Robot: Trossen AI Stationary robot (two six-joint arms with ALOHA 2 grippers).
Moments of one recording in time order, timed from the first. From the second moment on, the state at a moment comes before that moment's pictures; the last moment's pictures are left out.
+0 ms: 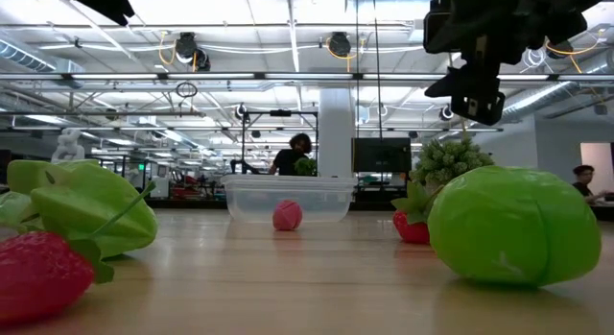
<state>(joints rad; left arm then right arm) -0.13 0.83 1.26 -1.37 -0.67 -0.53 0.15 1.14 0.56 0.05 -0.19 0.88</state>
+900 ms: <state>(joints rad) -0.13 0.83 1.26 -1.37 -0.67 -0.55 0.15 1.14 0.56 0.06 -0.19 0.91</state>
